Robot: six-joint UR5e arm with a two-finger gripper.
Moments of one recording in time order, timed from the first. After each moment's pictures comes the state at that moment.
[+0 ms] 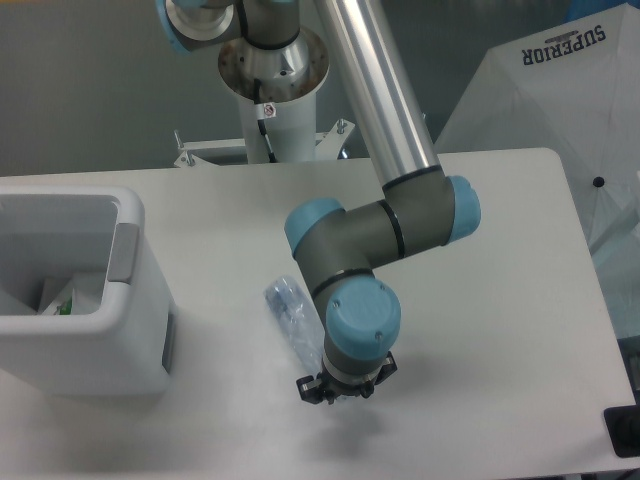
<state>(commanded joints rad) 2.35 -2.19 -1.23 -1.10 1.51 0.06</state>
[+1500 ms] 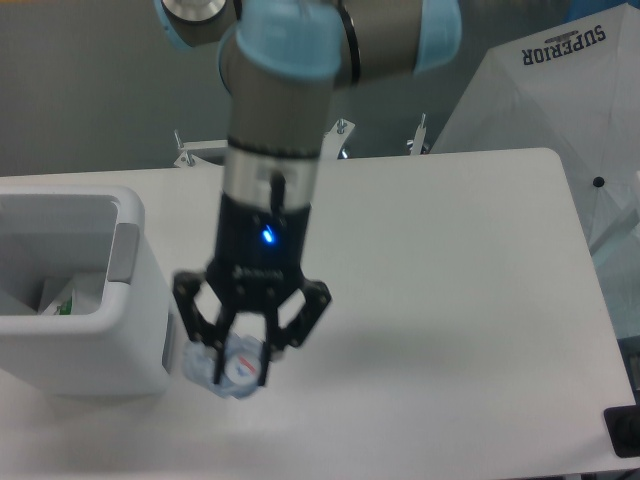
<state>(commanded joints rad) 2.30 -1.85 -1.20 -0.88 1.11 0.11</state>
